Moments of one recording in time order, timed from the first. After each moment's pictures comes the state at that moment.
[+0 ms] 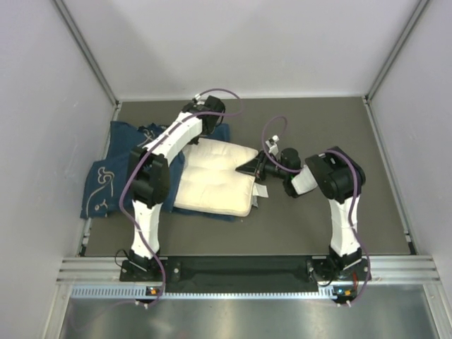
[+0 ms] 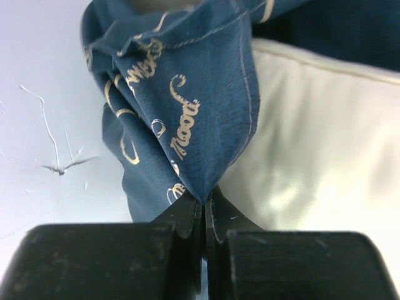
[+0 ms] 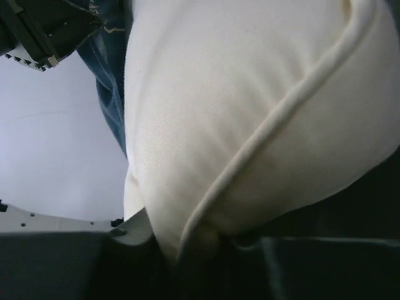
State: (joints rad) left arm -0.45 2.10 1.88 -1.08 -0.83 -0.17; right arm 0.44 2.09 0.77 1.12 -0.71 1.21
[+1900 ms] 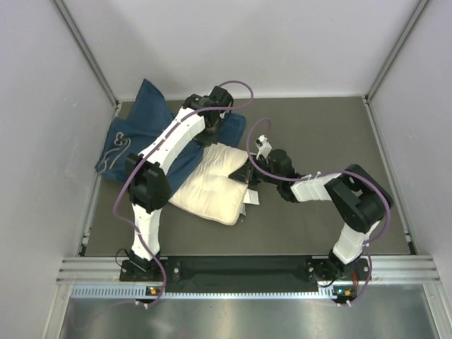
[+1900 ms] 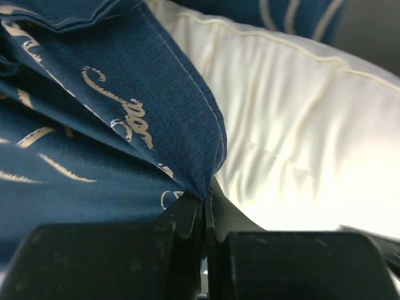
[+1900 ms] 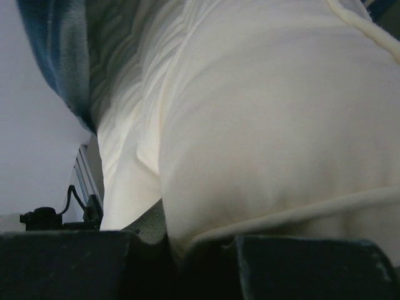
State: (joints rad) left arm -0.54 2.06 2.05 -1.22 -0.32 -0.21; right arm 0.64 1.73 0.73 0.68 -0.40 0.78
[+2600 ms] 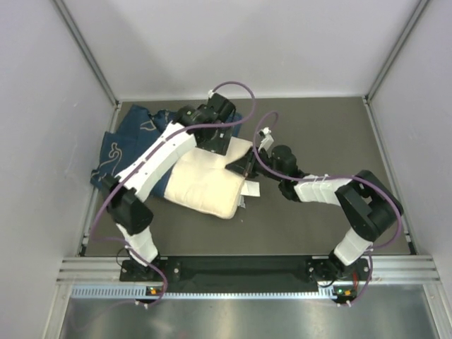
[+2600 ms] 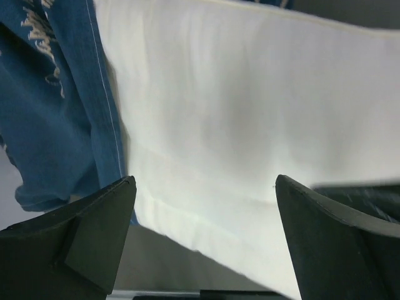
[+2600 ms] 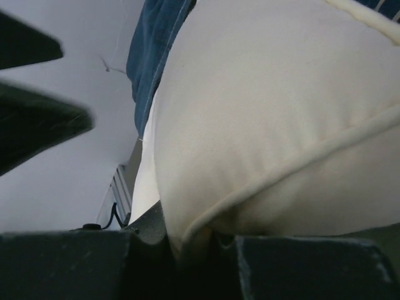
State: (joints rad) left arm -0.64 1.80 1.88 -1.16 -0.43 -0.27; right arm 0.65 1.64 0.74 0.75 -0.39 0.86
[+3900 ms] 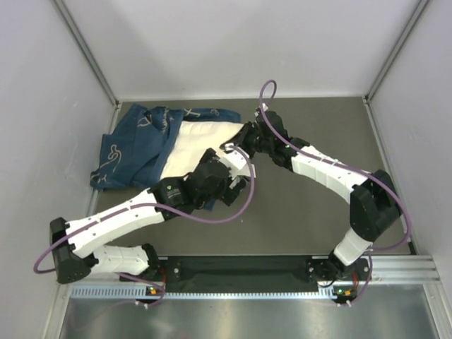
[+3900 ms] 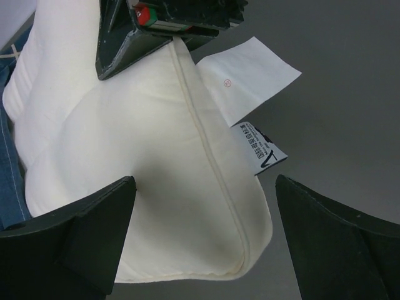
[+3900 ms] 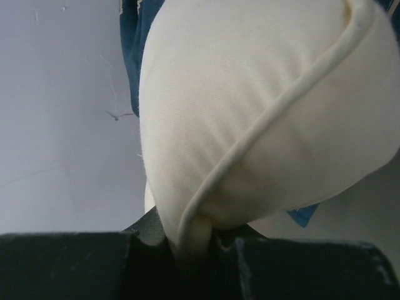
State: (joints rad) left arm -1.07 1.15 1.10 -0.55 -0.45 -0.03; right arm 0.67 1.64 1.26 -0.08 -0.25 1.13
